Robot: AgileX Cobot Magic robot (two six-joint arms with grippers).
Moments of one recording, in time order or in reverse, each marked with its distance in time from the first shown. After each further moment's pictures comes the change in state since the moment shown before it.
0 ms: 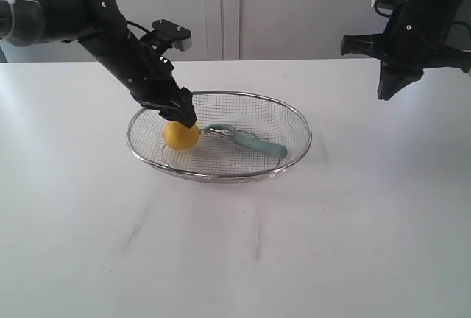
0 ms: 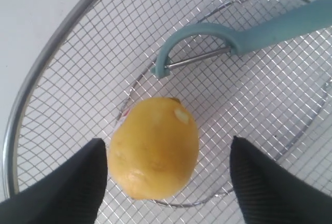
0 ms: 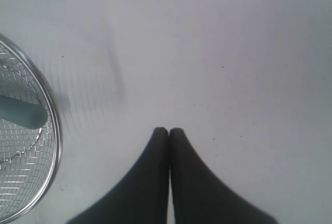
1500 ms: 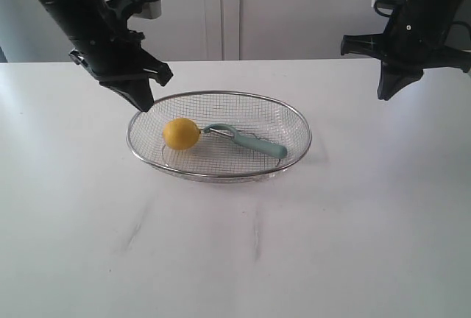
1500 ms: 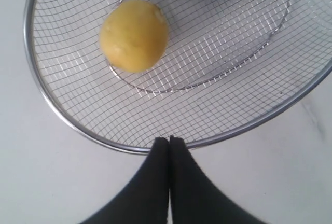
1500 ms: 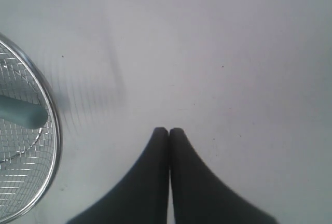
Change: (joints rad) left arm 0.000 -0.191 0.000 0.141 0.325 -0.374; right arm 0.000 0.000 0.000 0.000 0.000 0.000
